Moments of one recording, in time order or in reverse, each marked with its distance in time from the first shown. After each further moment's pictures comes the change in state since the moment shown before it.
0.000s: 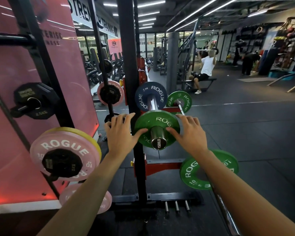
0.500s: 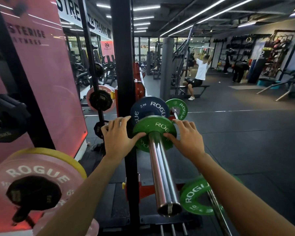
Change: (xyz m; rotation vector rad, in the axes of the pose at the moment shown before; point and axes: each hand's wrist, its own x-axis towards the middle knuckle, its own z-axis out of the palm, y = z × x) left_hand 0.115 -0.044 0.128 -0.093 0.000 -0.040; right_hand 0.127 0.048 0.099 -0.065 -0.080 0.041
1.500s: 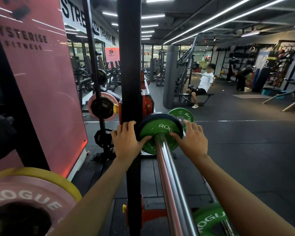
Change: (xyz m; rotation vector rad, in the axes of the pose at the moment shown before) left_hand 0.079 -0.033 0.098 0.005 0.019 -0.058; right_hand 0.103 0.014 0.070 -0.013 0.019 0.184
